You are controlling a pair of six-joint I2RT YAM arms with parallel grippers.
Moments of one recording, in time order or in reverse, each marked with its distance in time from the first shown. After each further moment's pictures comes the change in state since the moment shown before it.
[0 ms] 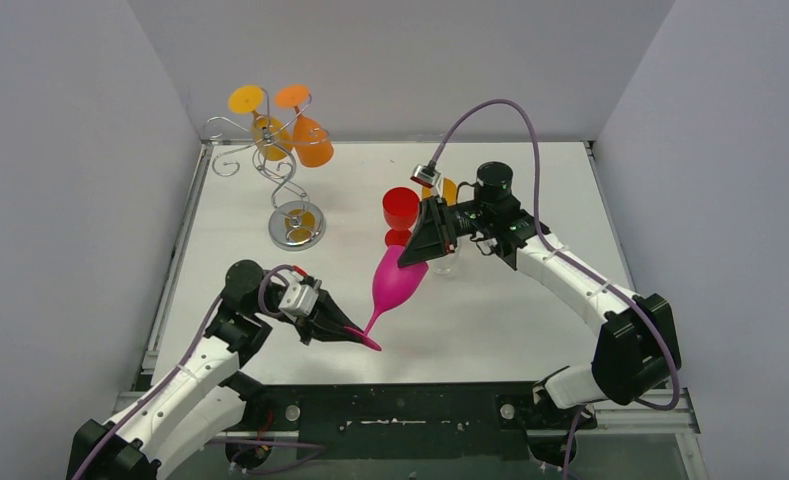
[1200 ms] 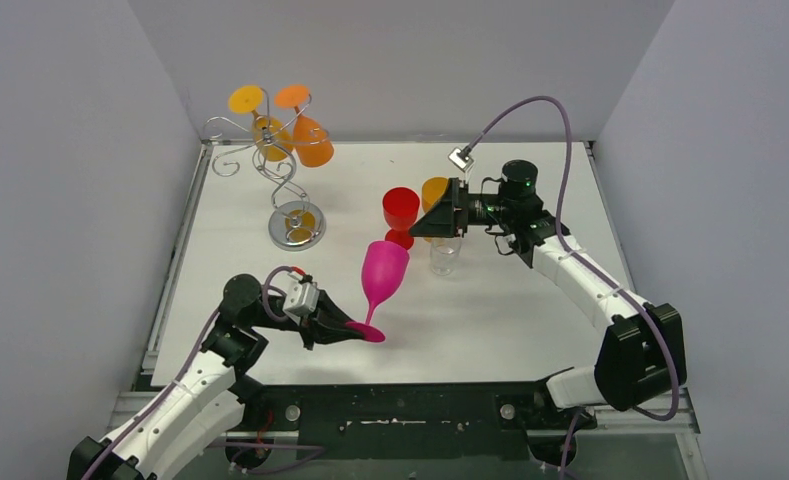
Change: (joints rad) left arm -0.006 -0.116 -0.085 -0.085 -0.219 -0.040; right arm -0.139 -0.059 -0.043 -0.052 0.276 -0.103
